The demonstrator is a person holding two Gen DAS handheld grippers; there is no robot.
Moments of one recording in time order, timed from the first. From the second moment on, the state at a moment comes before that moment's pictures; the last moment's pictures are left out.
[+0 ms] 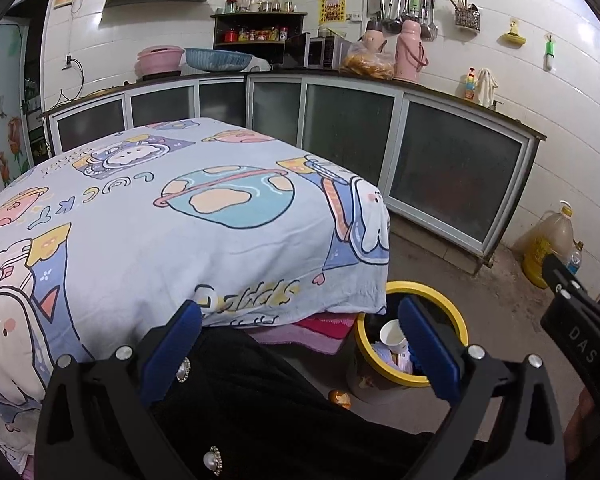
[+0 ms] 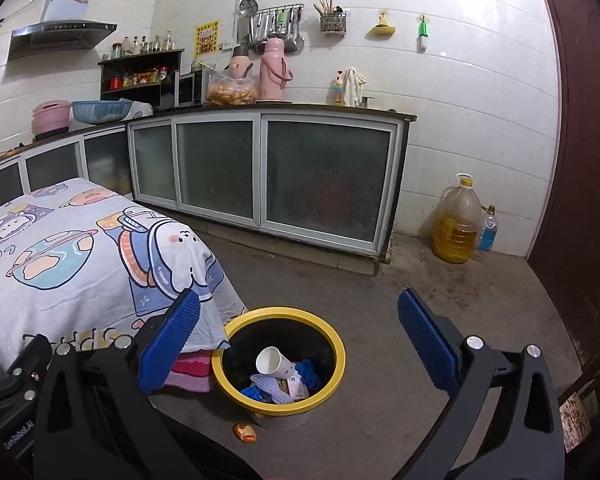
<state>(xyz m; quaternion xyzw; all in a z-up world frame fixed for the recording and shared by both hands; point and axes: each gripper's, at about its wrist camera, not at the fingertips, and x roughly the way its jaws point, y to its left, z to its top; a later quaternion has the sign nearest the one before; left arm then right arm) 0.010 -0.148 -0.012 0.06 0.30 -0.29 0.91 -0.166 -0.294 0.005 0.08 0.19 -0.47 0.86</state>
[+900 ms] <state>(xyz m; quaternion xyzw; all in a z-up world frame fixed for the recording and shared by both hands) 0.009 -0.168 -0.019 0.09 0.31 -0.33 0.89 -0.169 -0.306 0.001 0.10 0.20 -0.49 0.84</state>
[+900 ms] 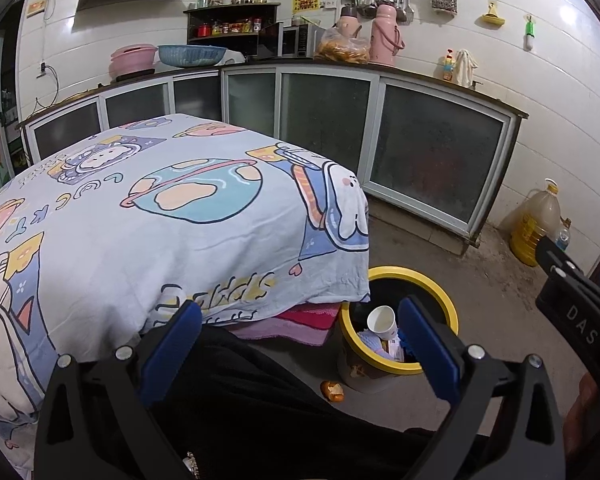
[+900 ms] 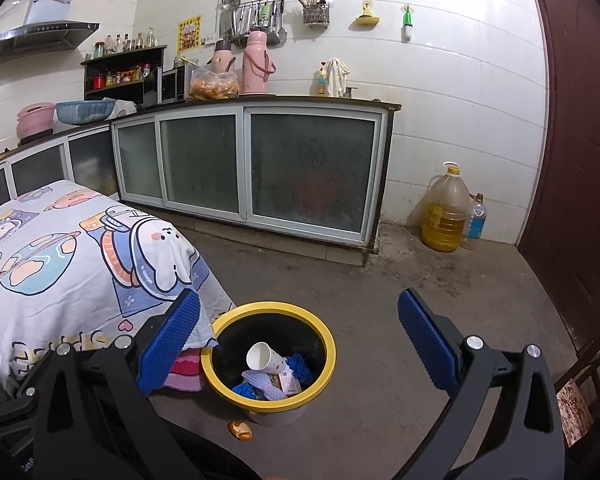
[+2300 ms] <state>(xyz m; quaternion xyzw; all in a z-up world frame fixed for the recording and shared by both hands) 0.010 -0.170 -0.022 0.09 0.31 -0.33 0.89 -0.165 -0.308 -0.004 0.10 0.21 -0.50 0.84</state>
